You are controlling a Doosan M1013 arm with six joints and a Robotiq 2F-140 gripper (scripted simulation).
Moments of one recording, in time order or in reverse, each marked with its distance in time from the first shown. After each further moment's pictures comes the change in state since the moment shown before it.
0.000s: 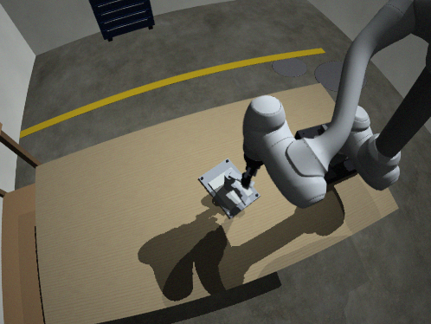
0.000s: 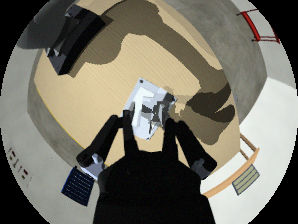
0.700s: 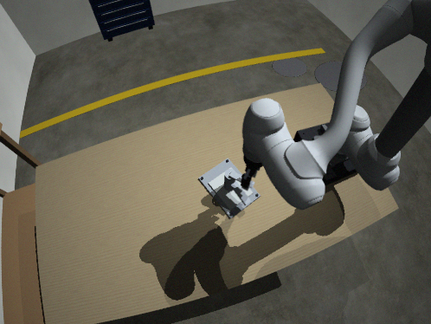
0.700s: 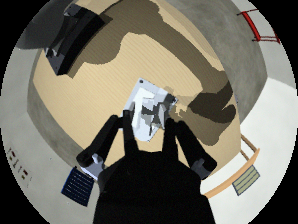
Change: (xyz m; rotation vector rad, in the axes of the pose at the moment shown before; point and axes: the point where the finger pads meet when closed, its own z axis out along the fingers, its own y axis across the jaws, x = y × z) arm 0.000 0.000 0.011 0.000 0.000 0.000
